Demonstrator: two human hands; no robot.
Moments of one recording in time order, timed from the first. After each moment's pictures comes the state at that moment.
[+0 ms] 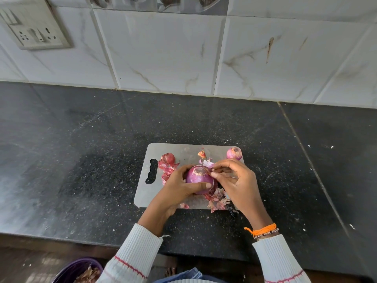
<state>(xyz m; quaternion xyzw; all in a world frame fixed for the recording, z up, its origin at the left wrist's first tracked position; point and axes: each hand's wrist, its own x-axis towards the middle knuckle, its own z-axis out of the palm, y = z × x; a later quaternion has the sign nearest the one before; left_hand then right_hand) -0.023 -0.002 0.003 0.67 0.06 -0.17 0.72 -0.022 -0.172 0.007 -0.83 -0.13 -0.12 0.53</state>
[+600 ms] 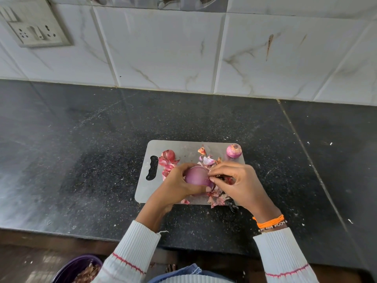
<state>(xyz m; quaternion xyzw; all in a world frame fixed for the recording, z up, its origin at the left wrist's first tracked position) -0.030 0.003 0.010 0.73 -0.02 -0.16 0.67 -0.026 -0.181 0.019 -0.87 -0.26 -0.11 0.39</state>
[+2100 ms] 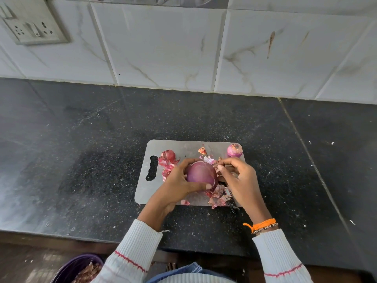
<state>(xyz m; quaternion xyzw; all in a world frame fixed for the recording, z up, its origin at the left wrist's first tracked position) -0.019 0.003 -0.001 0.70 0.00 -0.16 0.69 -0.019 -0.171 0.001 -0.85 -0.07 -0.11 0.50</state>
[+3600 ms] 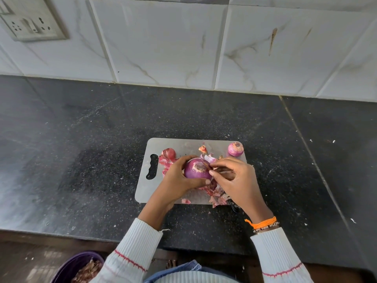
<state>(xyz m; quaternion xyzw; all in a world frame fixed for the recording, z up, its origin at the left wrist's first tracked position) -0.020 0.004 0.005 0.73 0.01 -0.12 0.67 -0.020 -0.167 0.007 -0.87 -0.16 -0.14 0.45</state>
